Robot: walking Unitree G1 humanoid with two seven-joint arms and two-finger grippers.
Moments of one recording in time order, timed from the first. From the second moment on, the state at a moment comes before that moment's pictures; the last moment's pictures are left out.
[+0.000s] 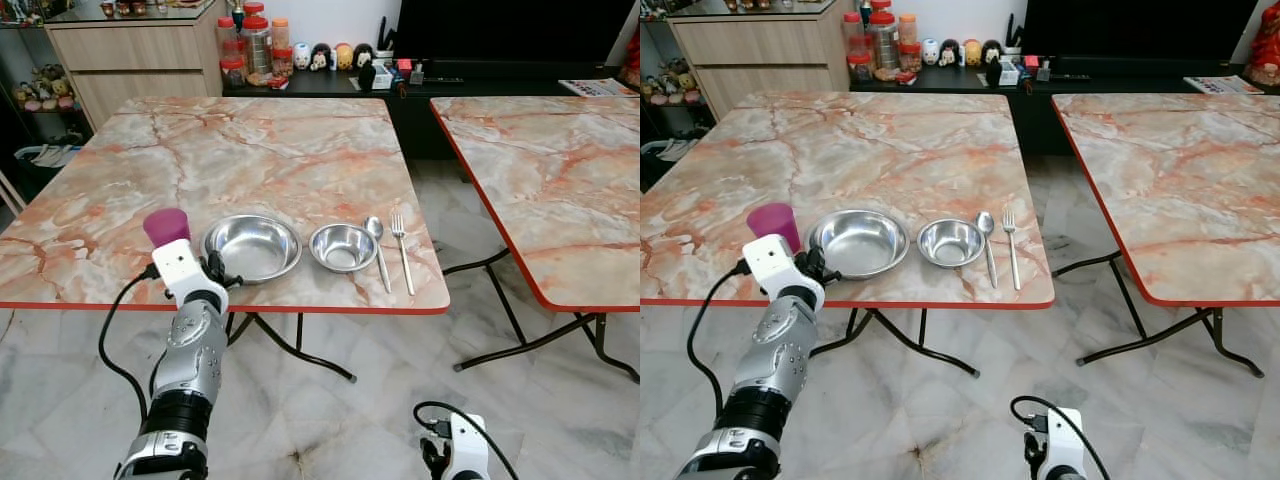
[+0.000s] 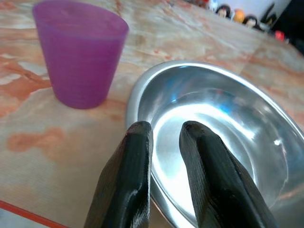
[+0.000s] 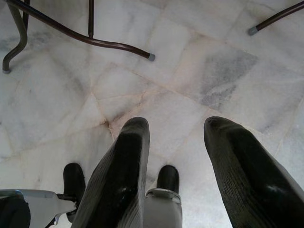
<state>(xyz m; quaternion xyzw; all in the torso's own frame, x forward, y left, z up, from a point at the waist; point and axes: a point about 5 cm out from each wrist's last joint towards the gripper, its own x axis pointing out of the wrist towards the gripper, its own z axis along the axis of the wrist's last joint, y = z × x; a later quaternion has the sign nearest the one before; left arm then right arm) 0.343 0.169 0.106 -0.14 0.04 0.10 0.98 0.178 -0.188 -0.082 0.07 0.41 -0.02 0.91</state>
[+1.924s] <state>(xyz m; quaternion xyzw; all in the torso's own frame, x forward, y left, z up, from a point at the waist) 0.379 0.196 0.141 0.02 0.12 0.02 0.99 0.174 -0.181 -0.085 0.07 0.41 -0.02 0.91</state>
